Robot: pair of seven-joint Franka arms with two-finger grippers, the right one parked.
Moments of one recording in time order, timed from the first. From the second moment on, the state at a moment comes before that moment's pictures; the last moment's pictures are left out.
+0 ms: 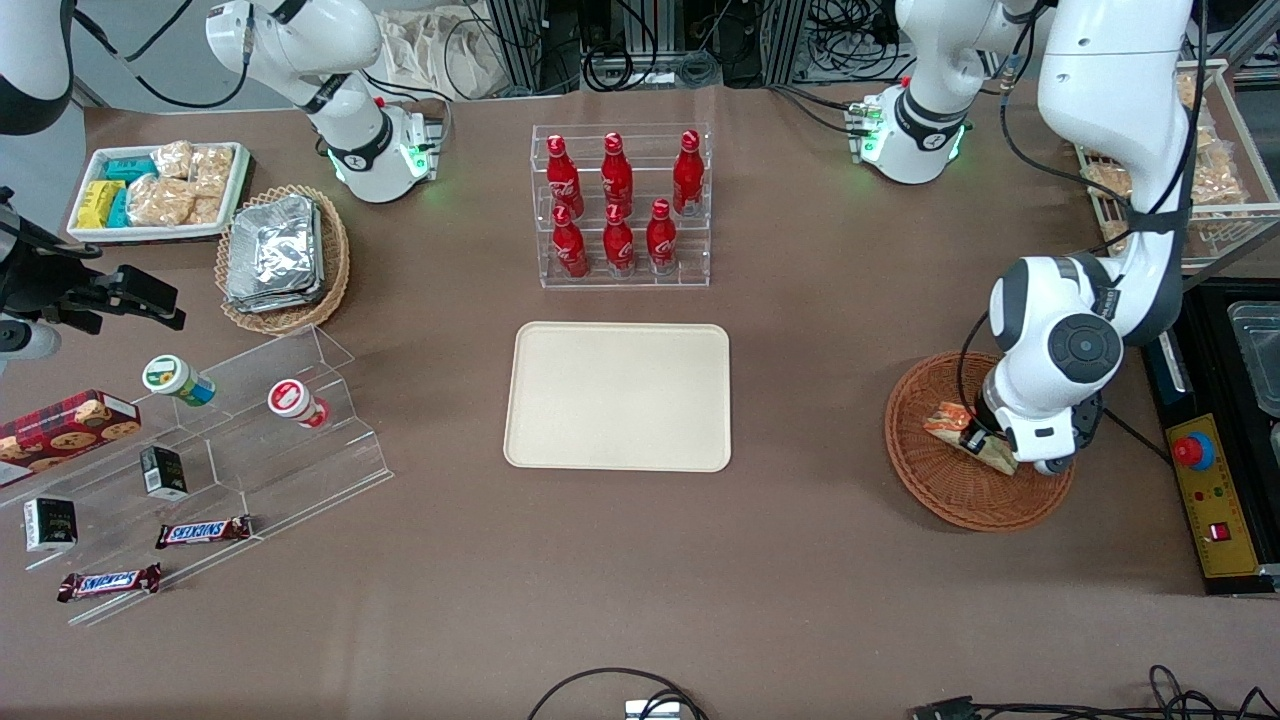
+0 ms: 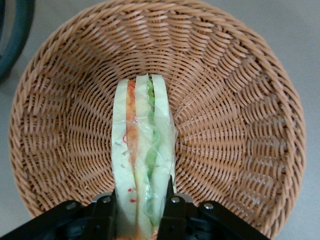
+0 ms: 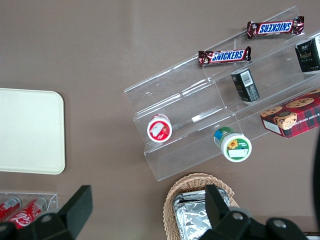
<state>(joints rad) -0.29 0.36 0.22 -2.03 0.05 2.34 -0.98</state>
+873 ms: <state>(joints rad) -0.30 0.18 0.00 -1.61 0.05 1.79 -0.45</state>
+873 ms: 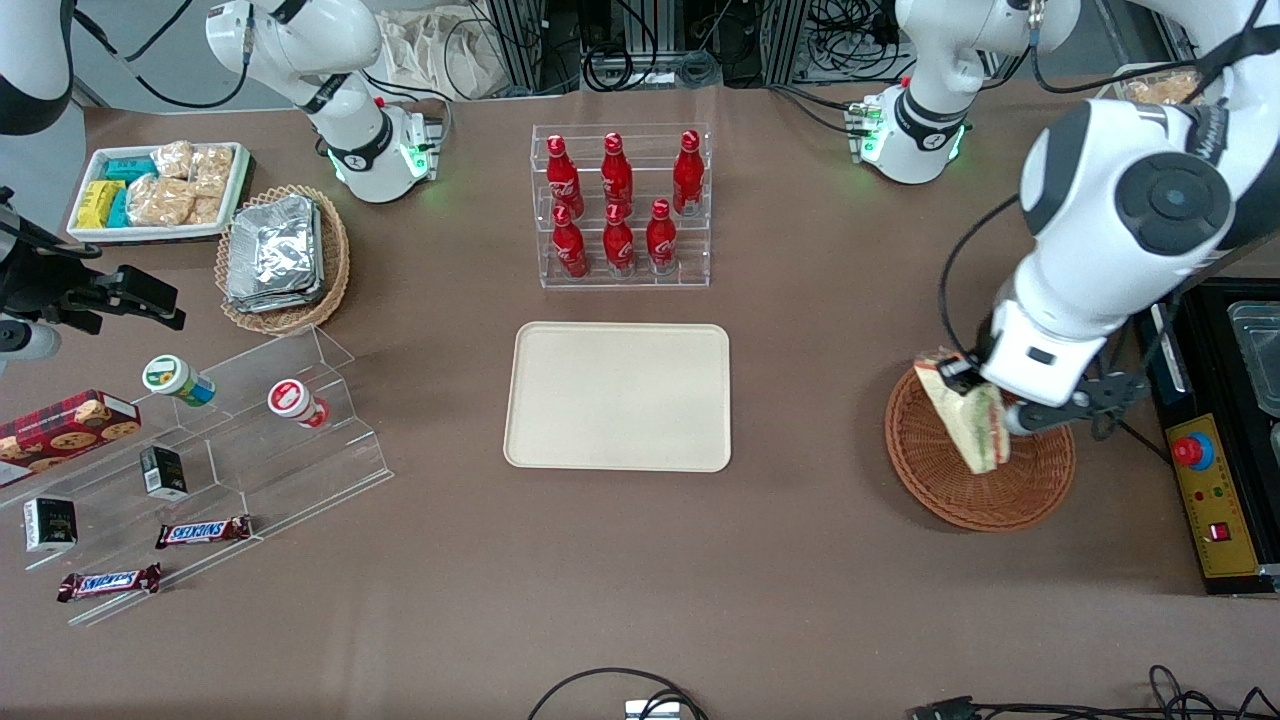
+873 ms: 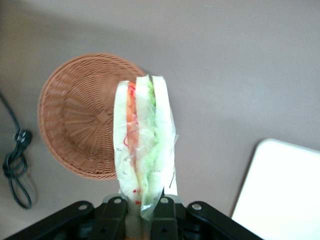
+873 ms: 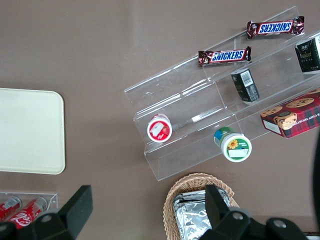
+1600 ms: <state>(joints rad) -0.40 0.41 -0.27 -1.59 0.12 1.99 -0.47</state>
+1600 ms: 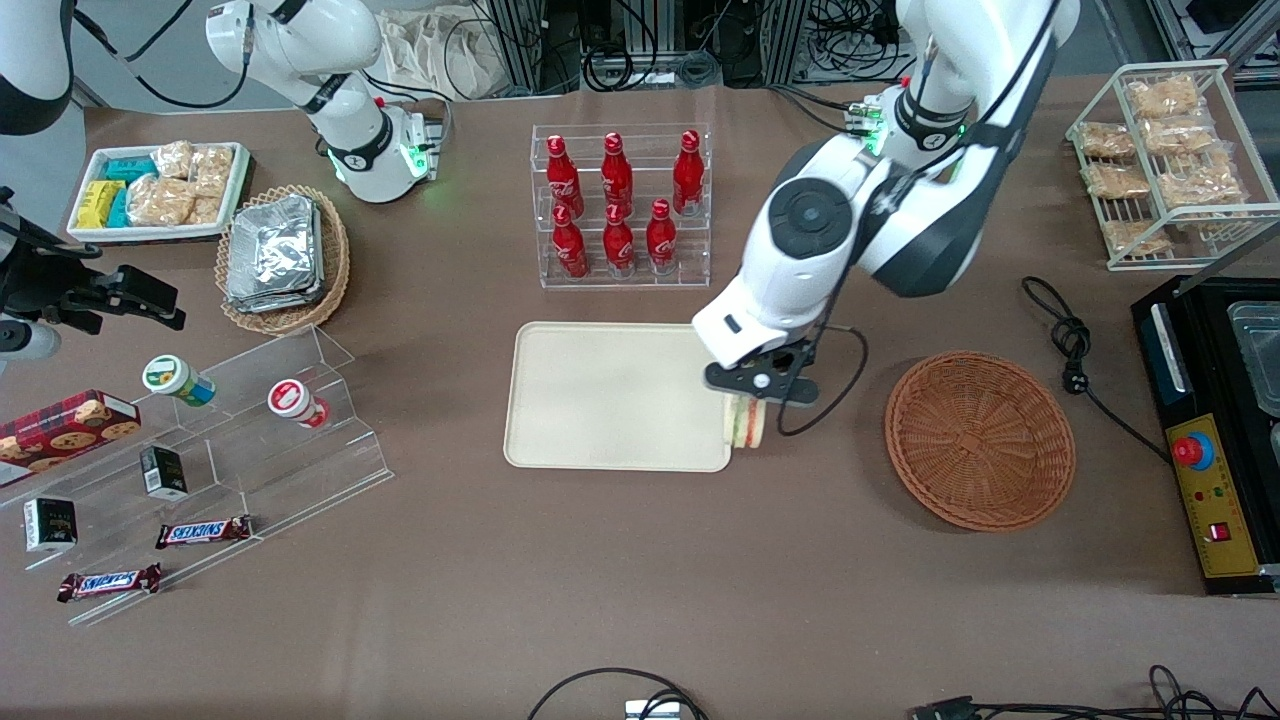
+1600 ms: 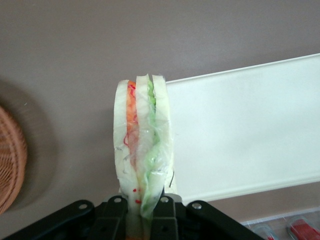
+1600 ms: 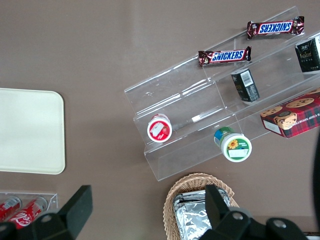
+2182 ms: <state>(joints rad) -0.48 0.65 -0.27 -1.60 0.26 2.18 -0.68</state>
